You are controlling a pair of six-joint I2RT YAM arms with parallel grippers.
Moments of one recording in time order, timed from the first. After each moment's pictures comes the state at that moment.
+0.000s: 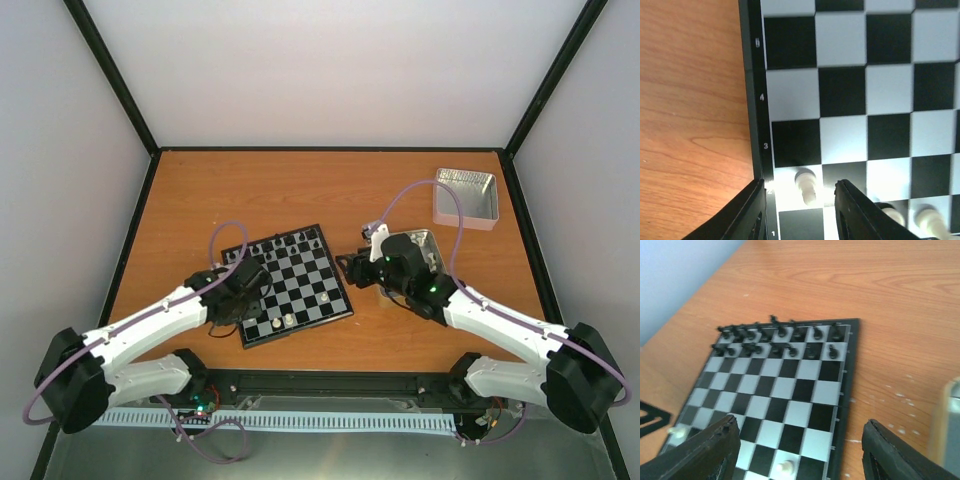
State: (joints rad) left arm -0.74 1.10 0.65 -0.90 -0.22 -1.01; right arm 0.76 1.13 0.64 0.01 -0.07 0.39
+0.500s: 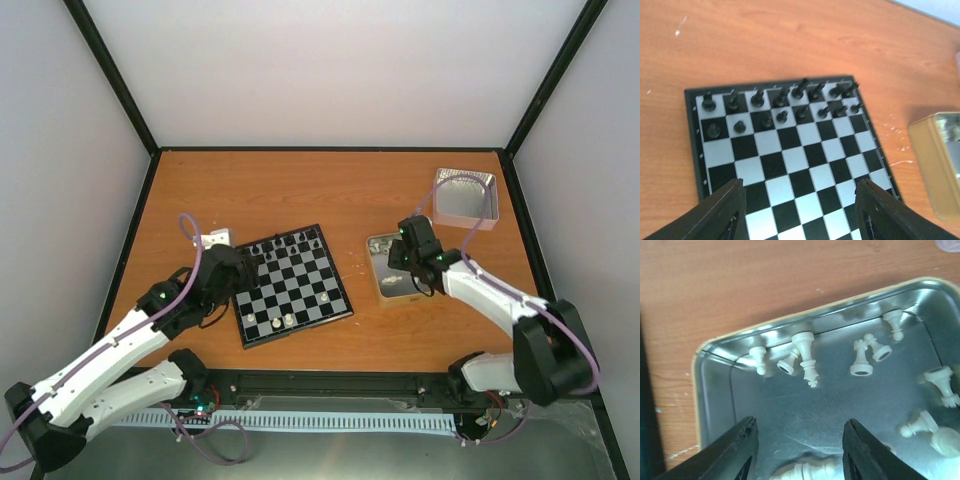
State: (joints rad) left arm -0.74 0.80 0.76 -0.75 -0.38 -0.78; right arm 0.46 1.26 0.70 -0.29 0.18 0.54
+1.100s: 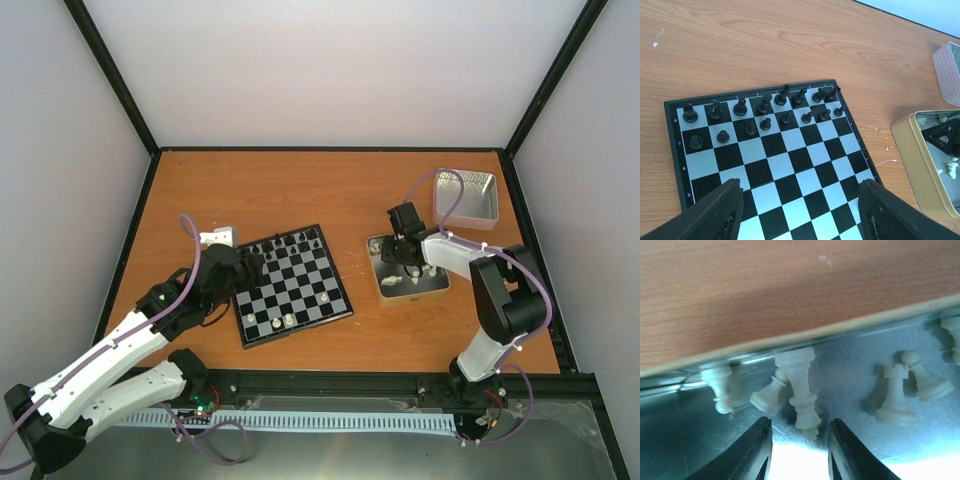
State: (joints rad) left arm -0.74 0.77 0.75 -0.66 -0.34 -0.71; right arm 0.38 1.67 0.91 -0.33 0.07 0.45
